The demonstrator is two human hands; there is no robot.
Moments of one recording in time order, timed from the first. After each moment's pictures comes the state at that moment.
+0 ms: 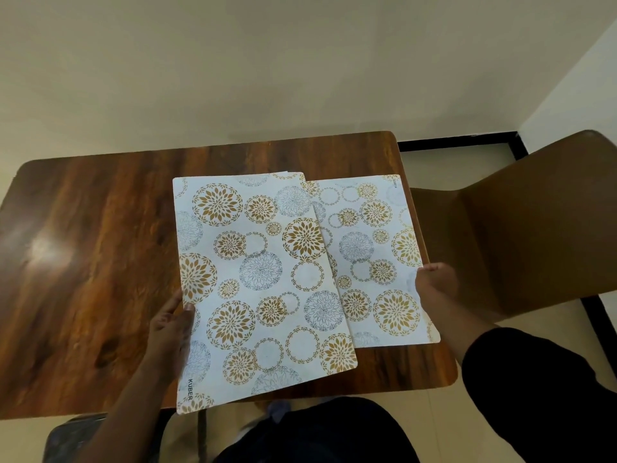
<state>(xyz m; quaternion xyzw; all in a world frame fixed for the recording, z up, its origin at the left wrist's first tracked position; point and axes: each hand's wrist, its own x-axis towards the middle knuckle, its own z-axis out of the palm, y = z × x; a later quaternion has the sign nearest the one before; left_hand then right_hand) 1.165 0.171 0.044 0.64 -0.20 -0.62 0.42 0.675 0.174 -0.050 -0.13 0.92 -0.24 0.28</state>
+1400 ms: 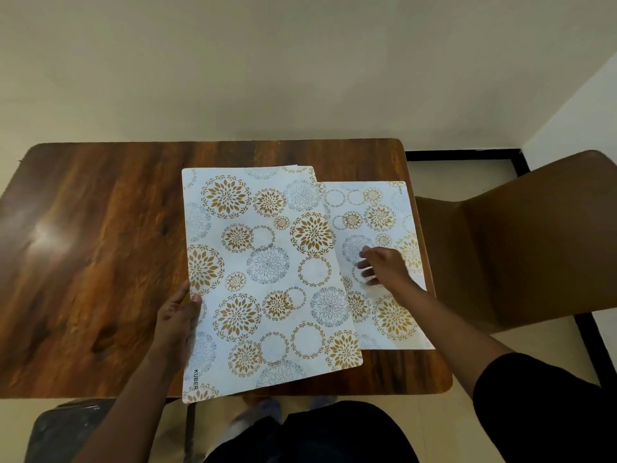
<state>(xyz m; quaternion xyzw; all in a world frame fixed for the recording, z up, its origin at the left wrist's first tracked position) 1.152 0.176 0.039 0.60 -0.20 -0.62 0.46 0.744 0.142 0.003 -0.31 0.72 -0.33 0.53</state>
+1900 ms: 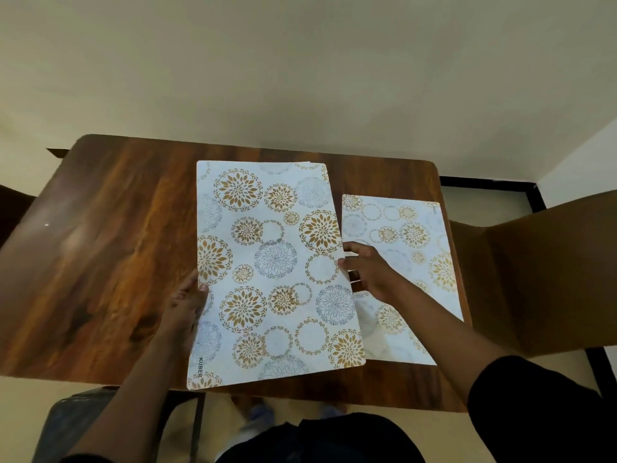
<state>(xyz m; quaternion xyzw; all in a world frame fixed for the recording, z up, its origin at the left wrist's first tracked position) 1.245 0.161 0.039 0.58 -0.19 -0.65 0.46 0.872 0.108 0.060 -0.34 0.60 -0.28 0.67</state>
